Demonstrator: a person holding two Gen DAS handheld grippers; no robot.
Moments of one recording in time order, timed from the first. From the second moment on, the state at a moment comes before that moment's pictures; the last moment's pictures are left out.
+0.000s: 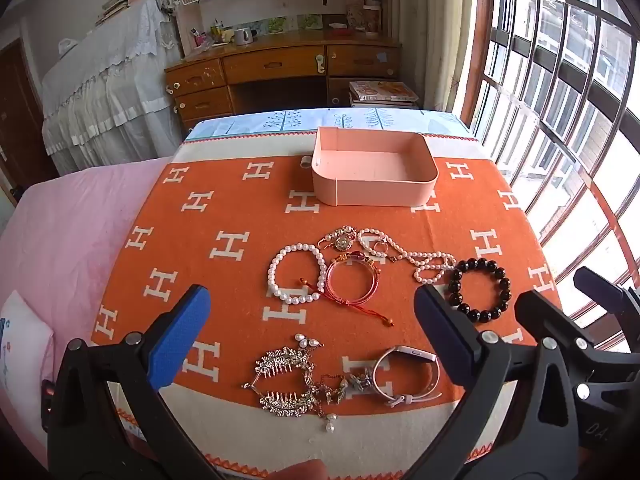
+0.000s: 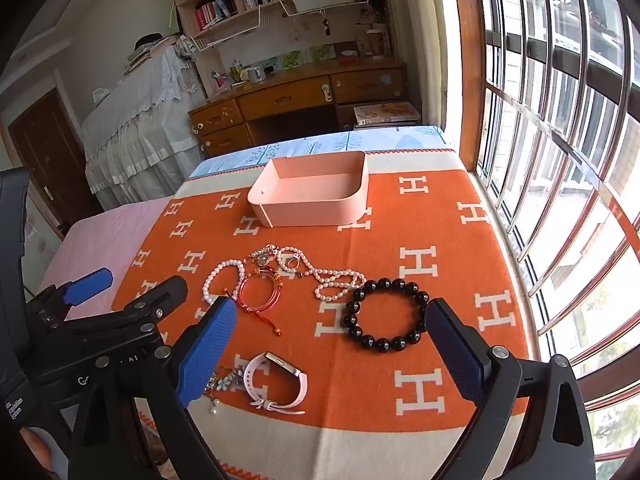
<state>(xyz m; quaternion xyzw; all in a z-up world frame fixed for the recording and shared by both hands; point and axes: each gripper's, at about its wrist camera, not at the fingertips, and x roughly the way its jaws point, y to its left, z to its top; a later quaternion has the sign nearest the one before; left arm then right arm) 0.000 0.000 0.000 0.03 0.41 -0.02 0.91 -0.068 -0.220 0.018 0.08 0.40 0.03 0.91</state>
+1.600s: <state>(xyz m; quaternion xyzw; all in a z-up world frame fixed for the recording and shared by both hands) -0.003 0.008 -0.007 0.02 0.44 -0.04 0.90 -0.073 -0.216 0.019 0.08 0.40 0.02 0.91</state>
